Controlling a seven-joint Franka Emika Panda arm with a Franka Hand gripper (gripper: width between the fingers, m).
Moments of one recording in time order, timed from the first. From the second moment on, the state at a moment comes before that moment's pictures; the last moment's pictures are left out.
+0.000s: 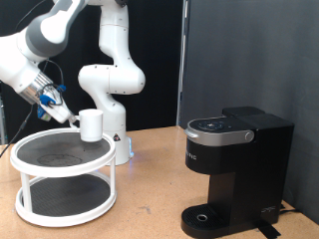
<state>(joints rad) -0.48 -0.28 -0.43 -2.46 0.36 1.58 1.38</state>
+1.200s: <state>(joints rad) -0.41 -0.32 -0.20 -2.58 0.82 1.93 1.74</state>
